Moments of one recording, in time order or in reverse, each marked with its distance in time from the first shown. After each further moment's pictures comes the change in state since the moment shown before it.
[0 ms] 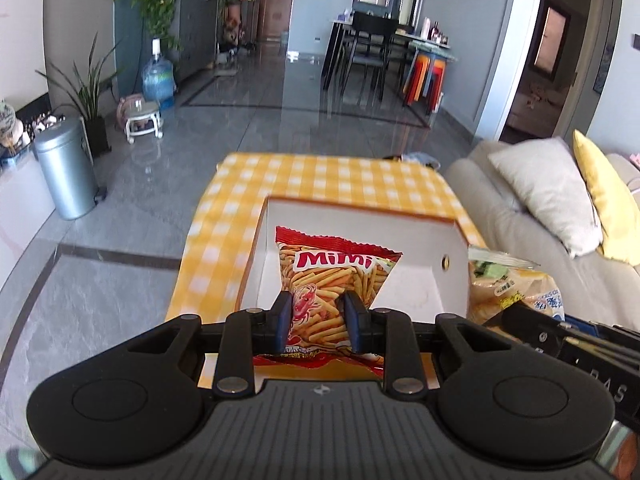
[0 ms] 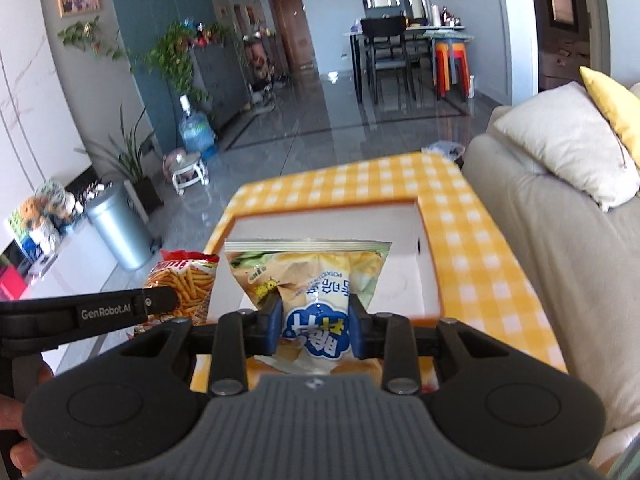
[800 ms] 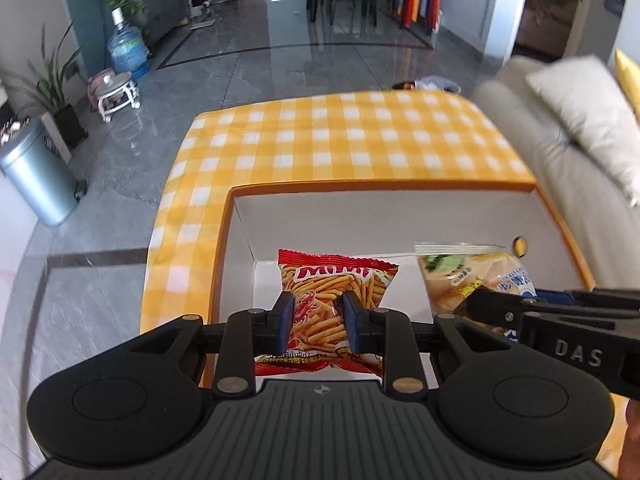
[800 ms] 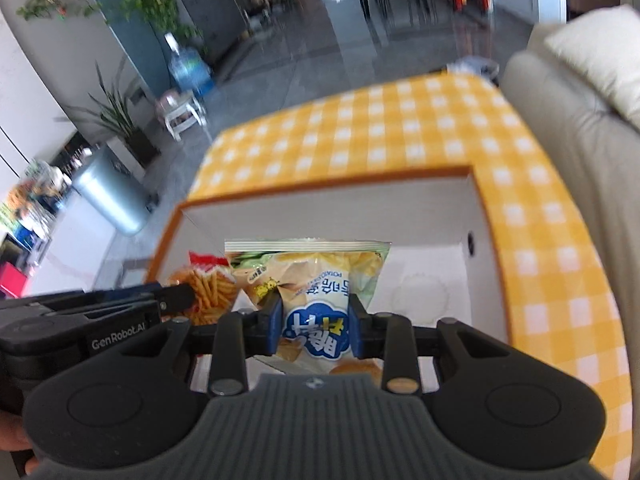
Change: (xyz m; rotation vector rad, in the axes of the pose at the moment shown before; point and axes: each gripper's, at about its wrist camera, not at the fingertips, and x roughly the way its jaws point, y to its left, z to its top) left arm 0.176 -0.007 0.038 0.160 0.231 0.057; right arm 0.206 -0.029 0.061 0.068 0.309 0.060
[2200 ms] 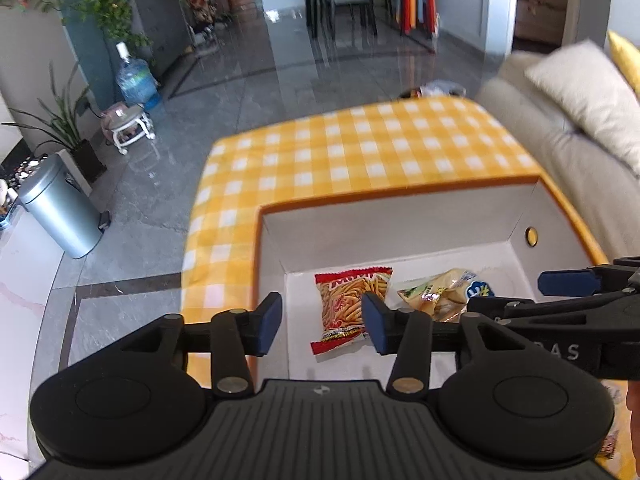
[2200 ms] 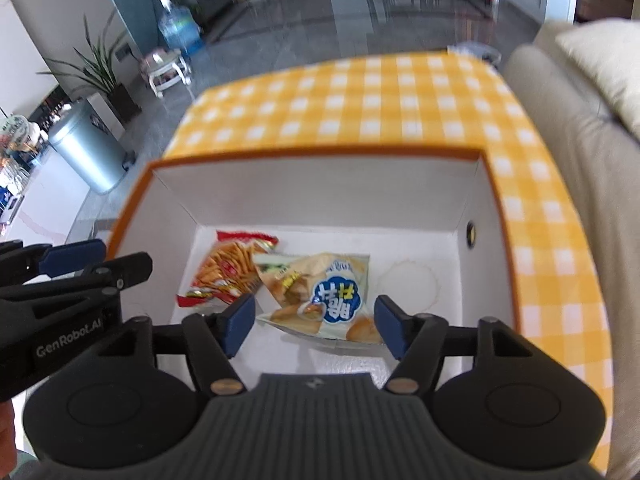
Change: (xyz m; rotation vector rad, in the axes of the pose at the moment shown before) left arm -0.039 0.003 -0.007 0.056 -0.066 0.071; right arm 0.016 0.009 0.000 -0.086 0.047 -0.078
